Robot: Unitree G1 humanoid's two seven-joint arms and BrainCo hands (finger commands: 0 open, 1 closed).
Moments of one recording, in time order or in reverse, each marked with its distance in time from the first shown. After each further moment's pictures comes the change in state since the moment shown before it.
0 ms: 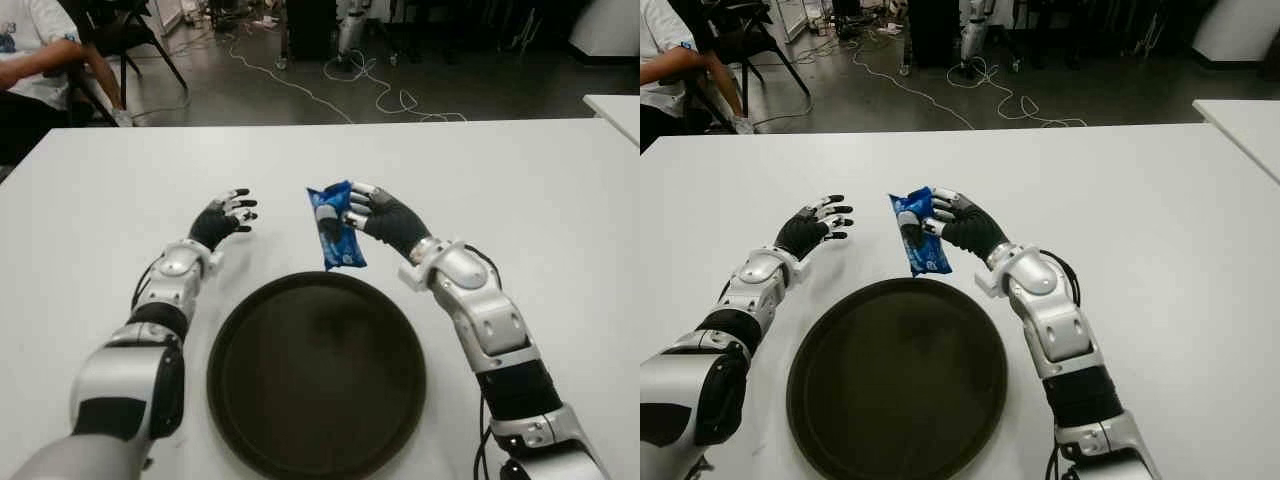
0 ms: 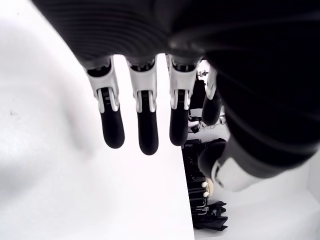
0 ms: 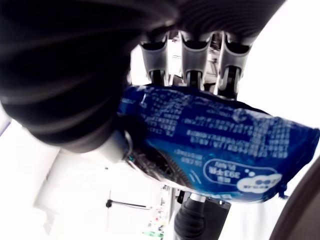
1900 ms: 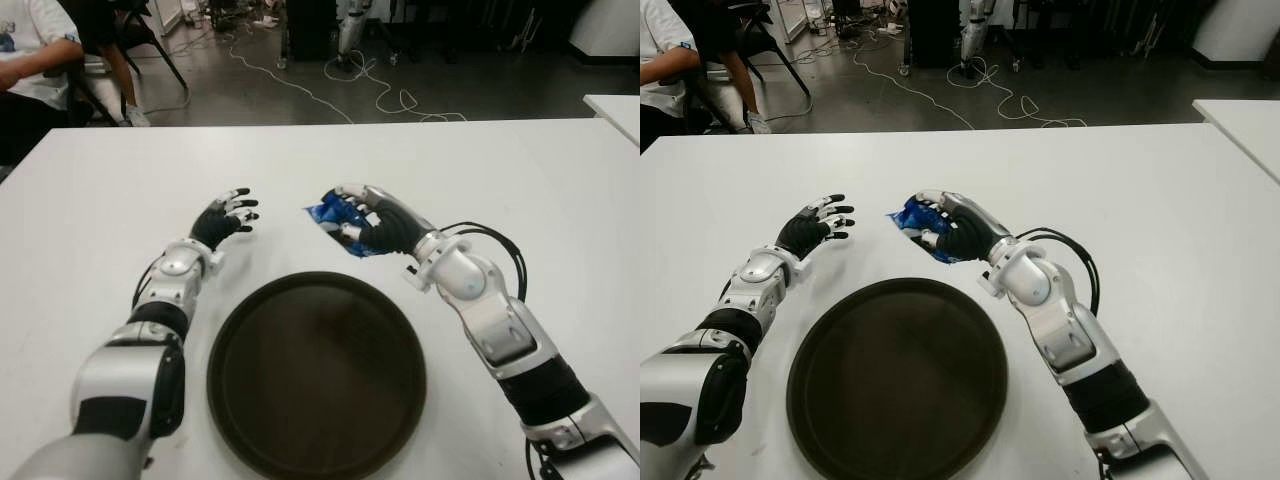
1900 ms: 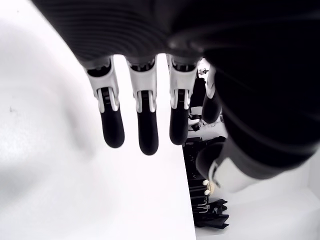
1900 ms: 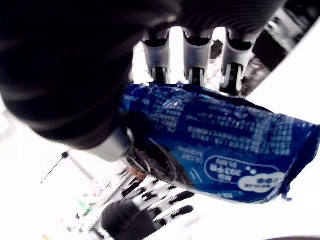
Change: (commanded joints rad) left arm -0.006 -0.001 -0.003 -0.002 0.009 0.010 -0.001; right arm 0.015 -0.206 0.243 -0.058 -0.485 -0.321 -0.108
